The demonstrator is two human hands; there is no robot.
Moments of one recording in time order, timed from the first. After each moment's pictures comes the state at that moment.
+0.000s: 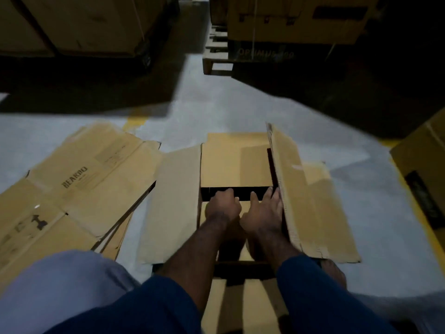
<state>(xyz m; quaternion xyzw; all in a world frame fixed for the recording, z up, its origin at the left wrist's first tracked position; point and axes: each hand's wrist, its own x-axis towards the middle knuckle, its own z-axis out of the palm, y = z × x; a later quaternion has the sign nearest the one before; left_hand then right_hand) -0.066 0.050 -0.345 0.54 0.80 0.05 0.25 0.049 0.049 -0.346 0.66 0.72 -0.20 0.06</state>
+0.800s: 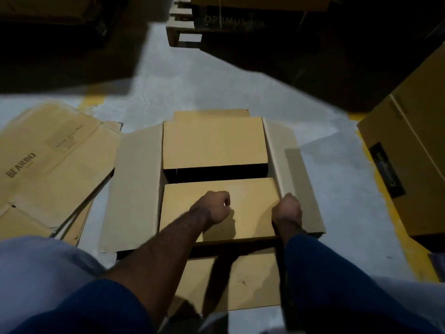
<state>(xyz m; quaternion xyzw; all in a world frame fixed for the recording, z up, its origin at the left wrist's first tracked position) 0.001 0.037 -0.379 0.64 0.68 0.01 0.36 0.222 0.073 -0.434 0.83 0.51 -0.23 -0.02</state>
